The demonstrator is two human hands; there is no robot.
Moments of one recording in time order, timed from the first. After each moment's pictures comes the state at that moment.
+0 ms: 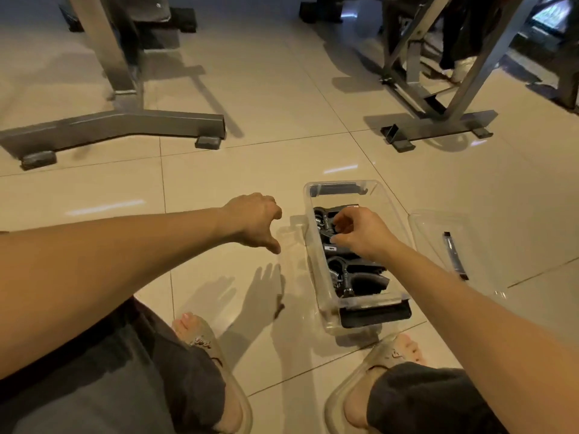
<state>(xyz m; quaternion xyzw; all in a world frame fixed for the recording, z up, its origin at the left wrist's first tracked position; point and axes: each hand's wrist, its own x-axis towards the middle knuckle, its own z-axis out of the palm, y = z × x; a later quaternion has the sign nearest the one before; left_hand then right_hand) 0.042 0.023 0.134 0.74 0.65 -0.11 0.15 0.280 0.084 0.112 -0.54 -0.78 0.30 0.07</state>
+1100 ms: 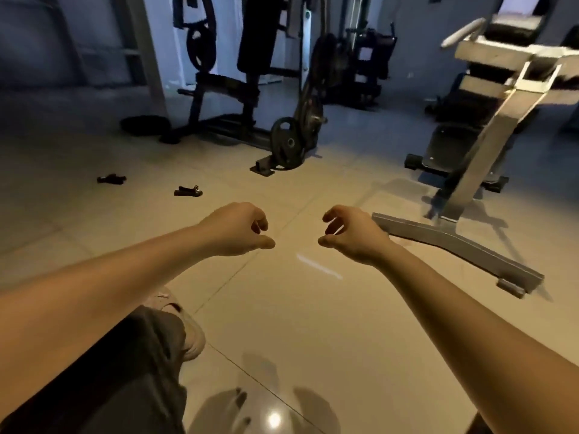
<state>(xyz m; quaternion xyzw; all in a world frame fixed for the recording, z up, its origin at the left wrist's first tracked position) -0.352 -0.630 0.297 0.31 0.93 0.18 0.07 -0.260 -0.403 0.292 -0.08 -0.95 0.28 0.06</state>
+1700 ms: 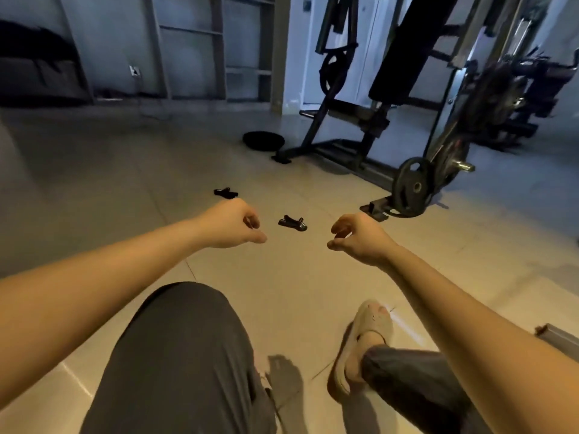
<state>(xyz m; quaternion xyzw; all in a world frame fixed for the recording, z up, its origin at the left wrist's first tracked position) -0.626 -0.879 0.307 0.11 0.97 0.21 0.02 -0.634 -0.601 0.291 0.08 -0.95 0.29 -0.02</state>
